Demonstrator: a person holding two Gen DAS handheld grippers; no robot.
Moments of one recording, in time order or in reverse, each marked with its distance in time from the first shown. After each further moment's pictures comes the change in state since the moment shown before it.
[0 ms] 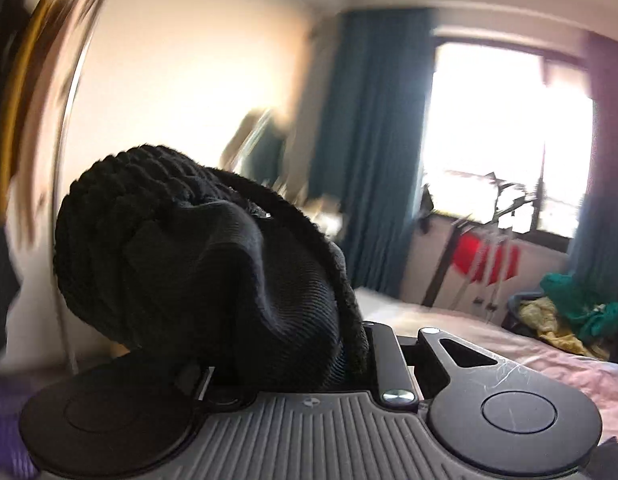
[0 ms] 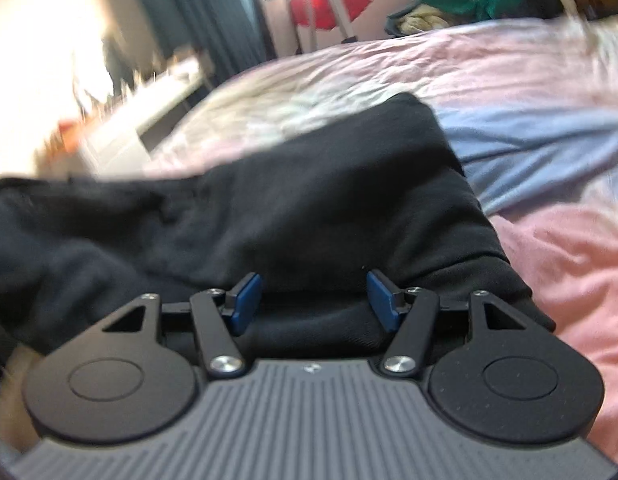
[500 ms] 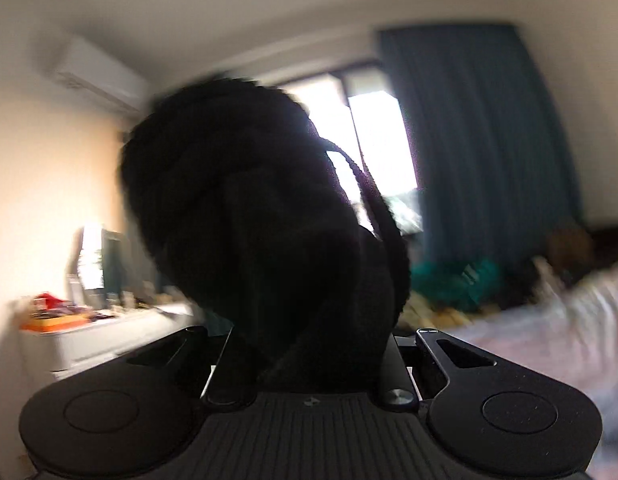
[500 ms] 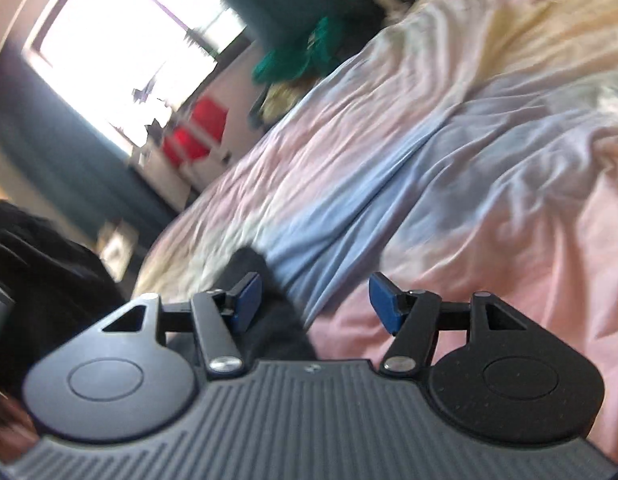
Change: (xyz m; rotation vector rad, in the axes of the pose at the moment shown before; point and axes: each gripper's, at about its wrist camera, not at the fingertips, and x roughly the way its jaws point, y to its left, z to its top) left arm -0.141 -0.330 -0.113 0.377 -0.143 -0.366; right arm -0.100 -0.126 0.027 0.493 -0.301 -0.135
